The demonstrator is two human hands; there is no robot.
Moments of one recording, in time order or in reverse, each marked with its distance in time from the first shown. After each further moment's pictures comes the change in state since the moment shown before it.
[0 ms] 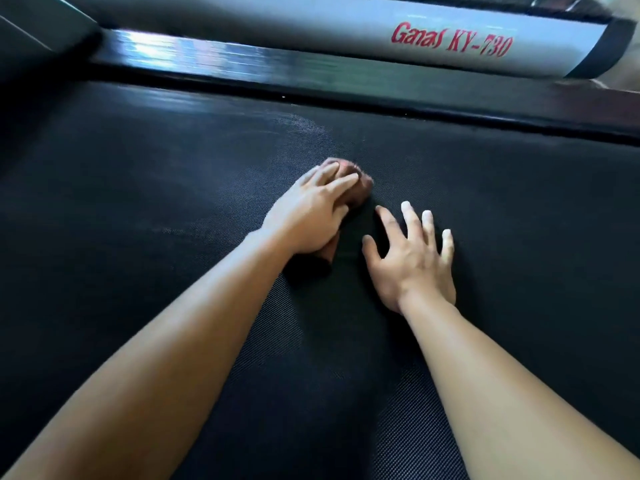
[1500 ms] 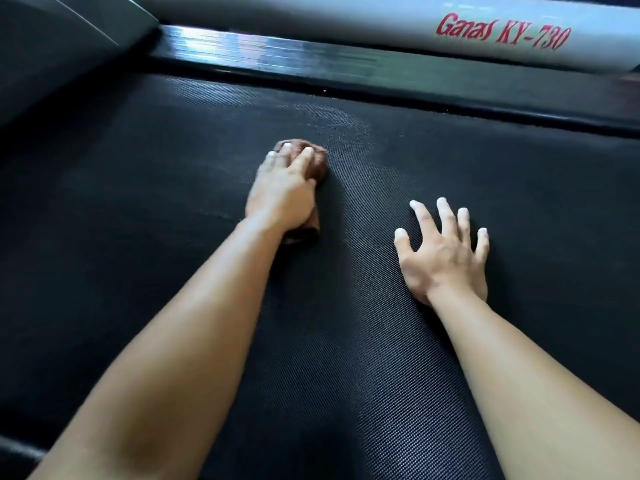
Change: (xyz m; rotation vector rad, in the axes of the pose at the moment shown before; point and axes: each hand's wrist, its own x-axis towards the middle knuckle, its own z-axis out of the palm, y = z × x) left_hand -0.022 -0.058 -0.032 0.088 0.127 -0.399; right_hand 0.000 0.000 0.004 0.012 0.026 -0.008
